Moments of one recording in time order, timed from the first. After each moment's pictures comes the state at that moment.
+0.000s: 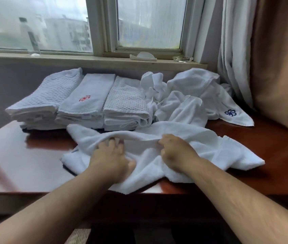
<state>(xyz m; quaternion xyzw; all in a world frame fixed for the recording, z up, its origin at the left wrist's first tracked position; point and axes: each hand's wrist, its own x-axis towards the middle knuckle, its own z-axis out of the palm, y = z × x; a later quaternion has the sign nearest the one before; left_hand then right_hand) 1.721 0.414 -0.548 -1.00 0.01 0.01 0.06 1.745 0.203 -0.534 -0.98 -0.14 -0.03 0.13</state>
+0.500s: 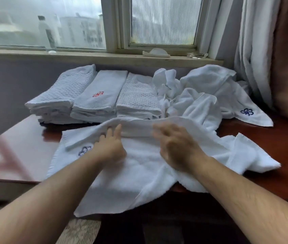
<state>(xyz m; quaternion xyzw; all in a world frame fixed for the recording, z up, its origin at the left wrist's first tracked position) 1.752 0.453 -0.547 -0.99 -0.07 0.07 -0.13 1.746 0.226 -0.534 -0.92 -0.33 -0.22 0.04</state>
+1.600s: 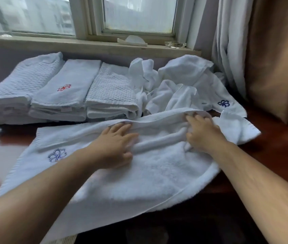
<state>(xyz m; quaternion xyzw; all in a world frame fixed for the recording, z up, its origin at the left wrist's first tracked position) 1.783 0.402 -0.558 -0.97 0.26 0.00 -0.02 1.797 0.098 -0.540 -1.00 0.03 -0.05 0.05</state>
